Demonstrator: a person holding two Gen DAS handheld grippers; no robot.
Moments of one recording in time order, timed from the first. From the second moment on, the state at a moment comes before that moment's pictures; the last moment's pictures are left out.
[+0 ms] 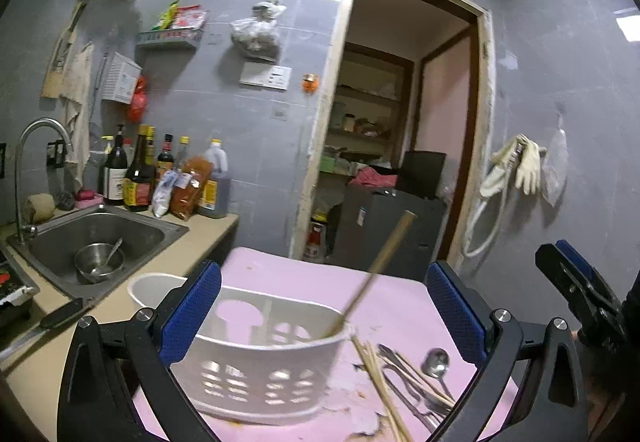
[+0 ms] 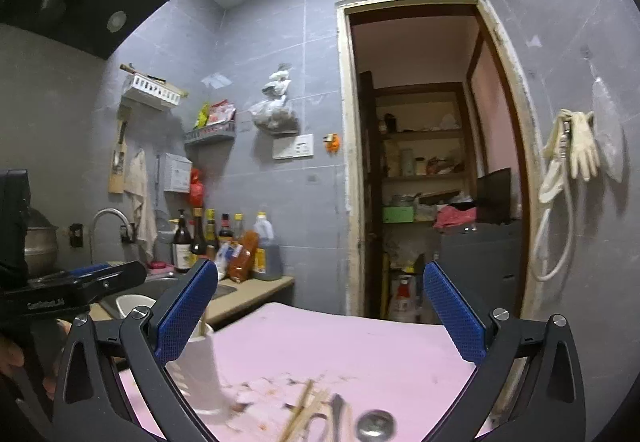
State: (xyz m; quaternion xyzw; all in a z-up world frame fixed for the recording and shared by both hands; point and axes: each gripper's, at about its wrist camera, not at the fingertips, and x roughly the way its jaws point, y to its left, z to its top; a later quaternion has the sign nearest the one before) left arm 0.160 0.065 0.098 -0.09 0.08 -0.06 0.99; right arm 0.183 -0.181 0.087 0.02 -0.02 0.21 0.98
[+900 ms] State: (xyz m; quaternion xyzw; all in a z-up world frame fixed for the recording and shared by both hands) left arm 0.201 -0.022 0.011 -0.03 0.29 -0.11 0.95; right arm 0.267 -0.231 0.001 -0.03 0.28 0.20 0.94
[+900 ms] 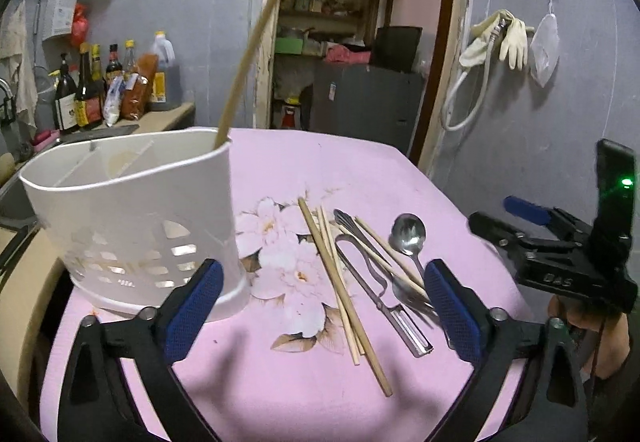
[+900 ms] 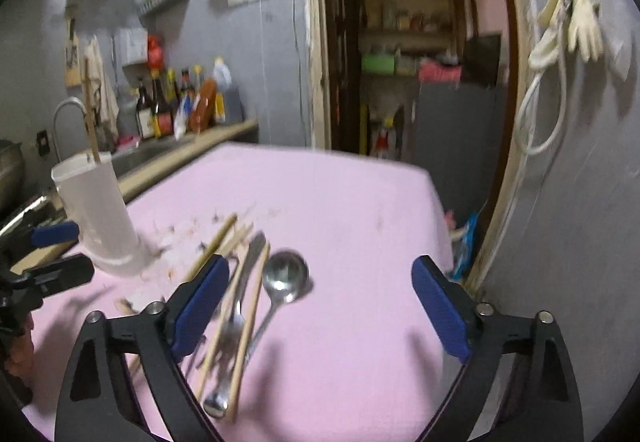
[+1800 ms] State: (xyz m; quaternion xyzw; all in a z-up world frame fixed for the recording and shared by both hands) left arm 0.301 -0.027 -0.039 -0.06 0.45 -0.09 0.88; right arm 0.320 -0.182 -0.040 -0.08 0.43 0.24 0.87
